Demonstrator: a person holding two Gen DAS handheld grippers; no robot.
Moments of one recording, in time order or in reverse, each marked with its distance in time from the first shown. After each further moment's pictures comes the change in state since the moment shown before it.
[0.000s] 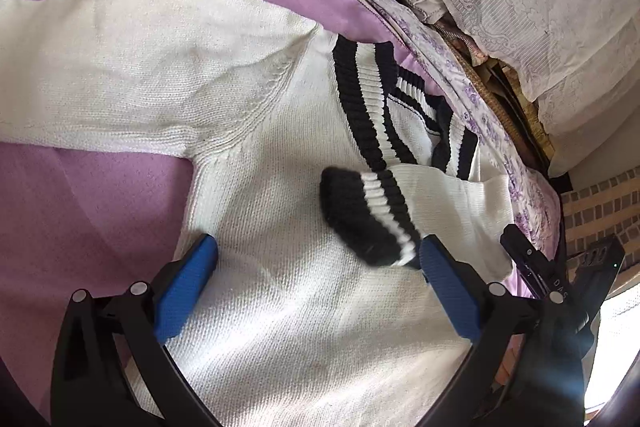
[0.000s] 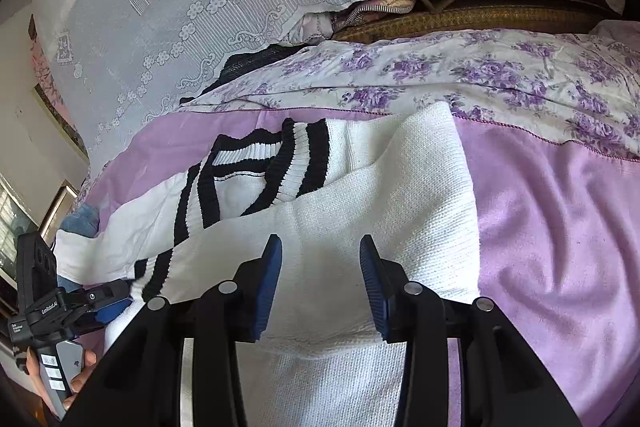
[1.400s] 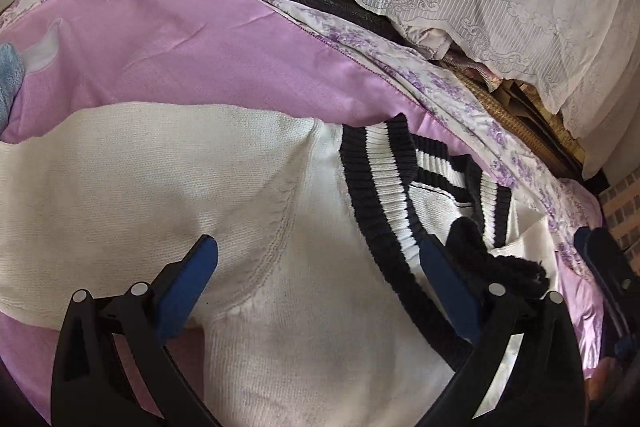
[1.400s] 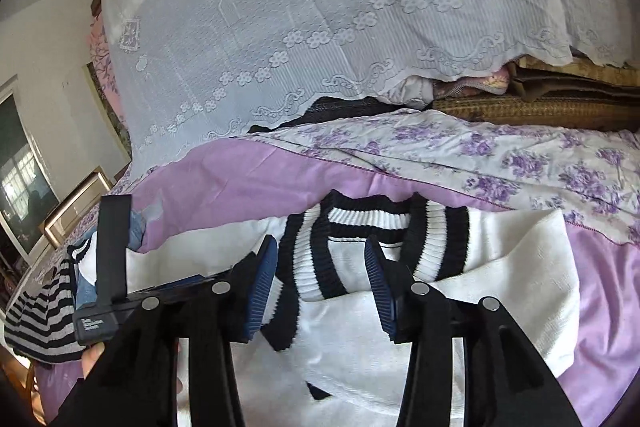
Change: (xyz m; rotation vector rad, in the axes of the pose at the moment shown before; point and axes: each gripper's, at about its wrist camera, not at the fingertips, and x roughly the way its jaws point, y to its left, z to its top) left arm 0.009 -0.020 0.055 0.171 -0.172 0.125; right arm -0.006 0.108 0.022 -0.166 -0.157 0.114
